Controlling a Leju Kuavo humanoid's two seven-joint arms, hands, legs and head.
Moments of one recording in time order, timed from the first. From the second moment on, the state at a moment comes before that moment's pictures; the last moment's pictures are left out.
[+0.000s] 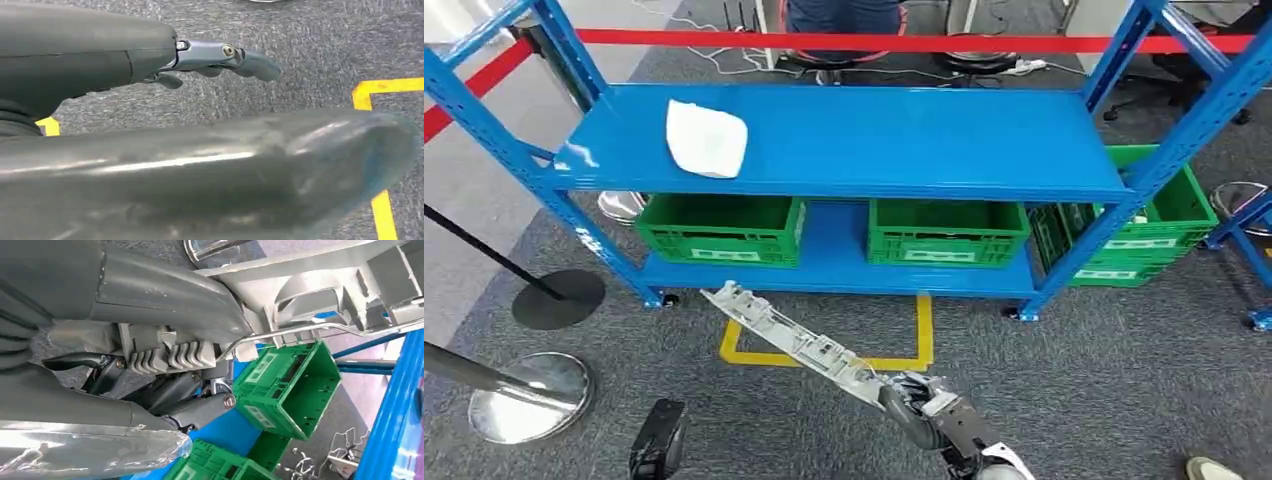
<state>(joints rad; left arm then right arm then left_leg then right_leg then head) -0.14 -0.13 0.31 -0.24 -0.46 0.27 -0.44 -0.04 0.00 0.52 -0.99 0.06 0.06 -0.56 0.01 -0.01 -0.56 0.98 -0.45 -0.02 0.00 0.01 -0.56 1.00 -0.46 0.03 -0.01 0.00</state>
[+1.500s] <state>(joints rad) -0.13 -0.14 0.28 -0.24 -0.50 0.24 -0.40 -0.04 0.01 0.51 -0.99 0.06 0.16 -0.59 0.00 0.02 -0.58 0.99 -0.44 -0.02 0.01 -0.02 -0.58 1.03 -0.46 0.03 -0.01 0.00</state>
